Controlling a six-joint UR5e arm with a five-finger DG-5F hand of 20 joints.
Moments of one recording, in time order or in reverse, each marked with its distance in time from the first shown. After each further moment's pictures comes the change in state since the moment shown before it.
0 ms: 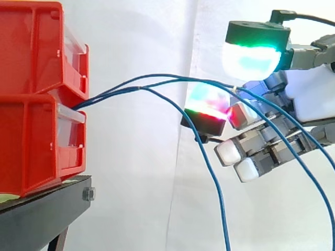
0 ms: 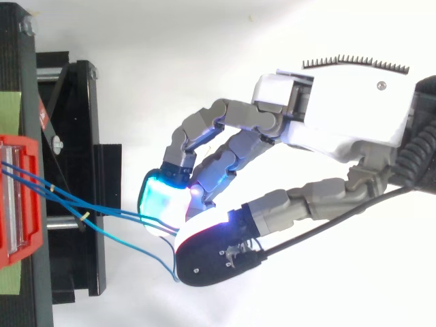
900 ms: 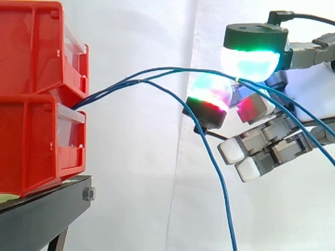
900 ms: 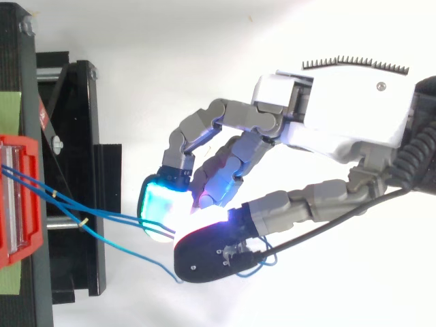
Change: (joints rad) arm 0.000 0.000 0.000 0.000 -0.002 0.001
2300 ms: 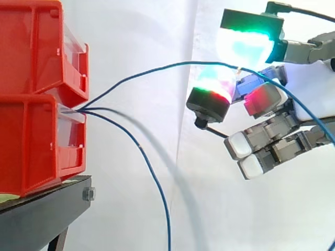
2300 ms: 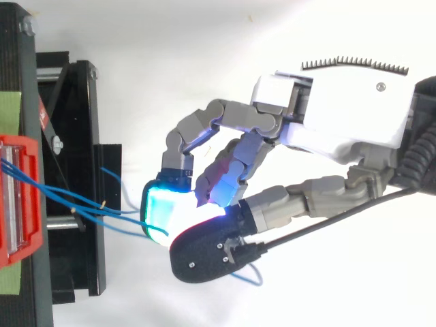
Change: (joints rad) arm 0.000 0.000 0.000 0.005 -0.003 0.000
